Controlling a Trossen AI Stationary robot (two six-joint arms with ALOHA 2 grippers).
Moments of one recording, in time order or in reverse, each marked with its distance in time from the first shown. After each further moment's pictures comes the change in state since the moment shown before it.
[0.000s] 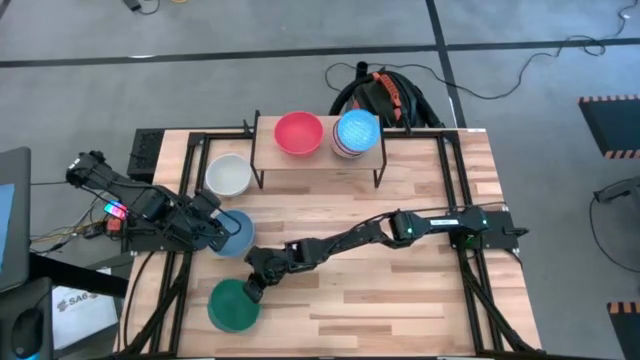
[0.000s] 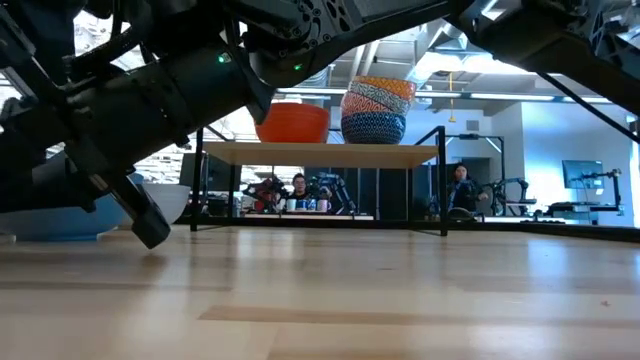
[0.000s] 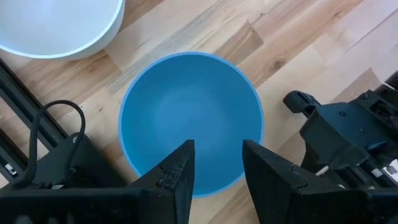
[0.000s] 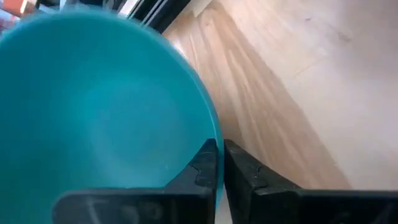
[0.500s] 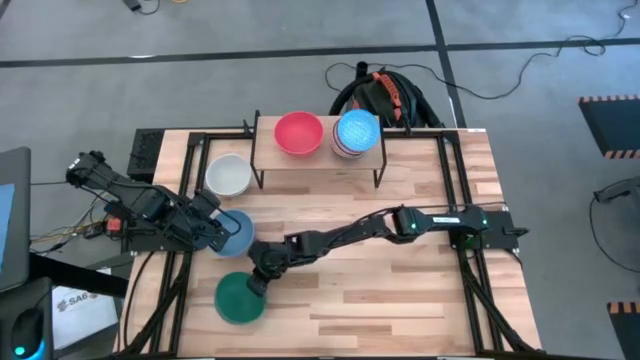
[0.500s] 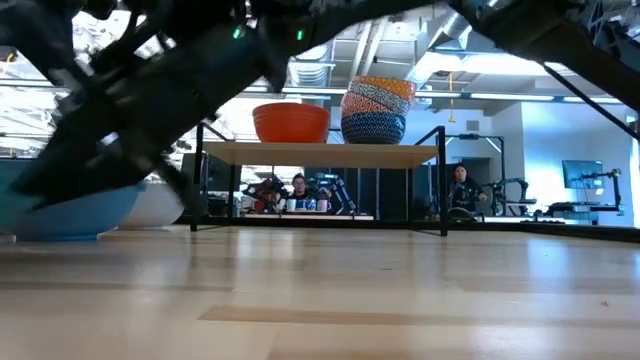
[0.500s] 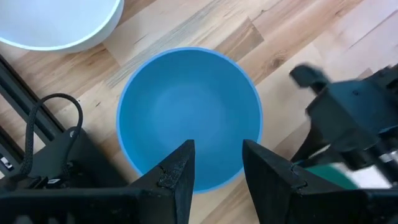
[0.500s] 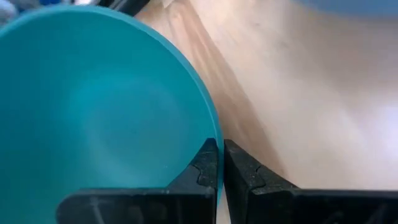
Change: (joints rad) left arm 0.000 -0.001 0.000 0.000 0.013 -0.022; right arm -0.019 -0.062 -0.001 -0.200 0.026 -0.091
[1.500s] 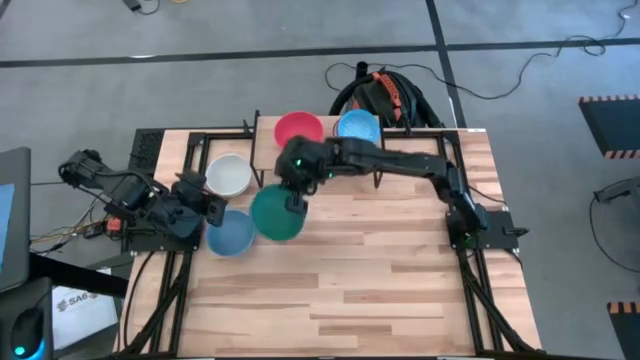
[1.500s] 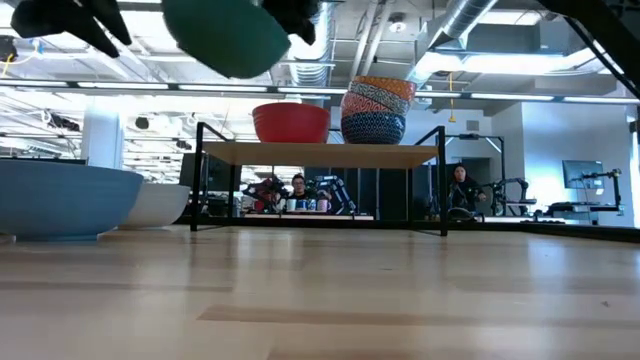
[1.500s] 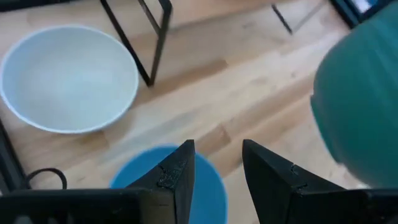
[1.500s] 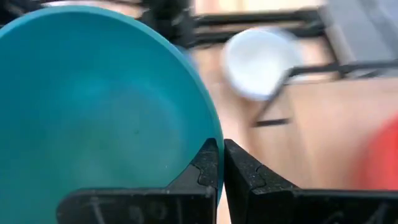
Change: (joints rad) left arm 0.014 -0.115 0.047 0.042 -0.355 -0.057; right arm -0.272 -0.524 0.001 -0.606 0.124 -0.785
